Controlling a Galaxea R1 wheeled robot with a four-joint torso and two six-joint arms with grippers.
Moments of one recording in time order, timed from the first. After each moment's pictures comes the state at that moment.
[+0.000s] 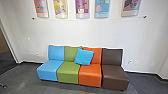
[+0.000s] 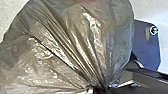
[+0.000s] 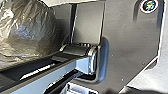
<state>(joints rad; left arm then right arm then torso) 1.42 2.96 -2.65 0.10 0.15 -0.10 -1.48 2.80 -2.33 0.12 -0.18 0.01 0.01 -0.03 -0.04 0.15</state>
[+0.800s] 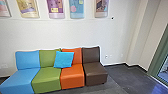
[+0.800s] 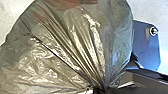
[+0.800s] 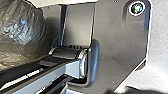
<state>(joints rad) 1.42 2.96 -2.65 0.10 0.14 -0.10 -1.48 2.90 -2.52 0.12 -0.18 0.01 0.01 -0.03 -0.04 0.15</state>
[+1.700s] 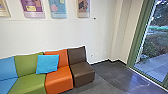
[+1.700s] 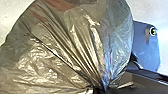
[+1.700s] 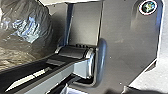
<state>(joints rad) 1.42 2.96 -2.65 0.09 0.14 -0.10 -1.48 2.93 -2.54 0.11 -0.18 0.00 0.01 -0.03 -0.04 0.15</state>
